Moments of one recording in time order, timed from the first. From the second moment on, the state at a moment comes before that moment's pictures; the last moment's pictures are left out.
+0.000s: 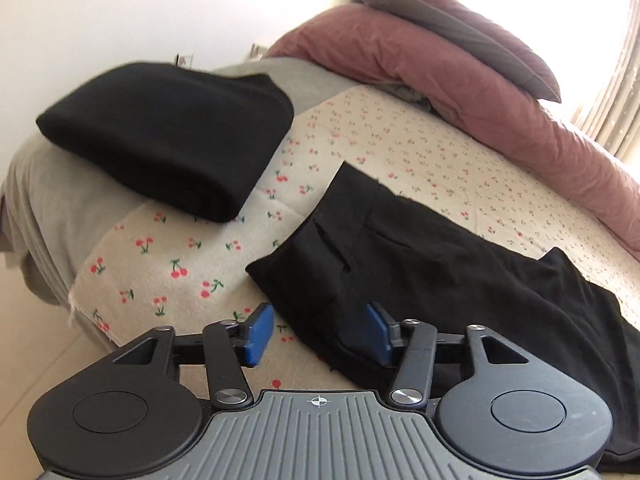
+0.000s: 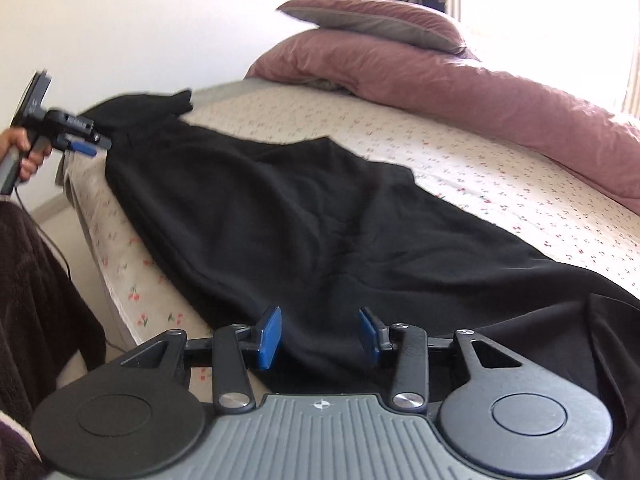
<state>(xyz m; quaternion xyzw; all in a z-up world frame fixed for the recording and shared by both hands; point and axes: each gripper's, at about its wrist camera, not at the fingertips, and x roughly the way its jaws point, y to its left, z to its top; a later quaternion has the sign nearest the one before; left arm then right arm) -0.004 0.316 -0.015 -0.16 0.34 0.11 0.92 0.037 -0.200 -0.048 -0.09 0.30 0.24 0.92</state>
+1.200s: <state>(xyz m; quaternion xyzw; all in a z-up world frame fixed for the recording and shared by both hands) 0.023 -0.040 -0.051 0.09 0.29 -0.45 0.84 0.051 -0.415 -0.066 0.21 0.24 -0.26 0.91</state>
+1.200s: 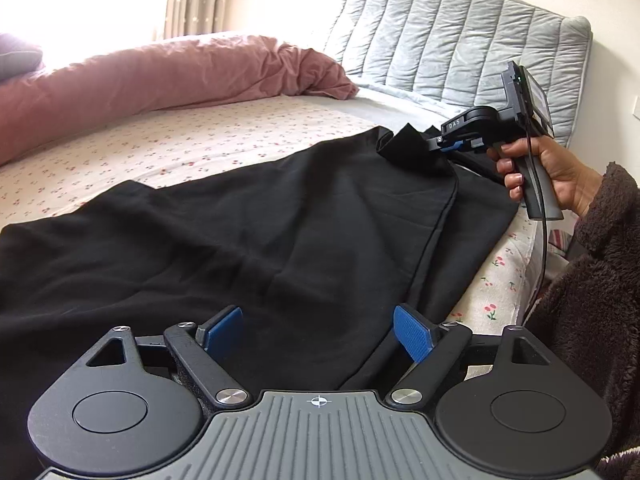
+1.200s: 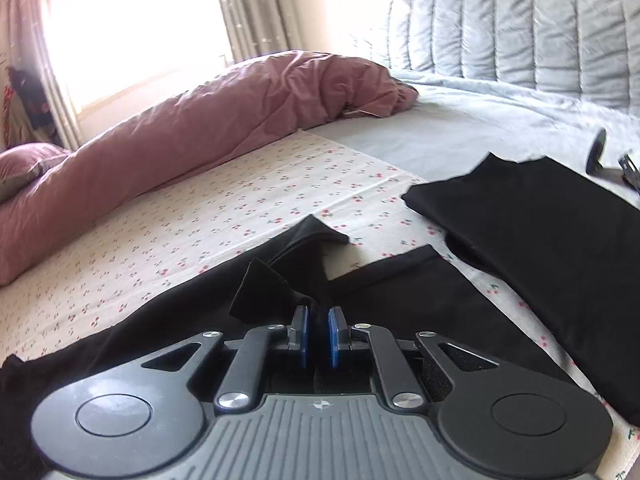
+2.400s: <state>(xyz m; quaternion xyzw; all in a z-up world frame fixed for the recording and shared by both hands) 0.019 -0.126 -0.069 0.10 0.31 -0.52 0.79 0.000 -0.467 -0.093 0.27 0.24 -0.33 0.87</state>
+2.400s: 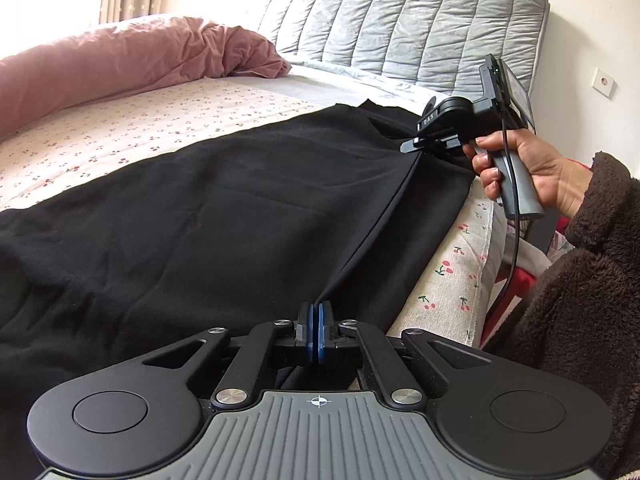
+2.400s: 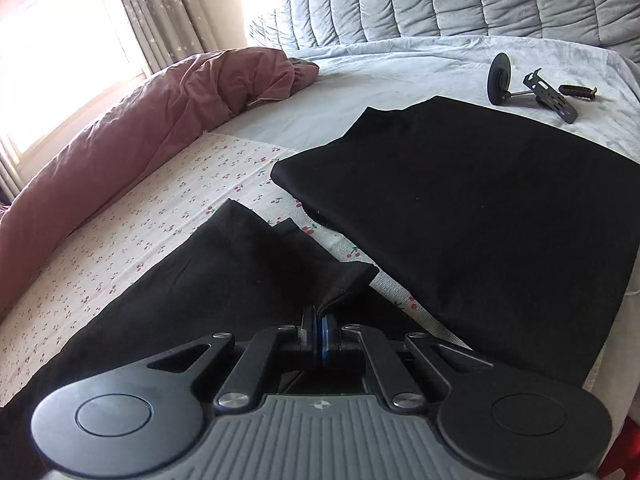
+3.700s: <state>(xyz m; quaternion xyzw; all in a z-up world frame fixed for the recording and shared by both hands) 0.081 -0.016 -0.007 0.08 0.27 -0.39 0.88 -0.020 -0.416 -0.053 0.07 0.32 -0.38 0.87</state>
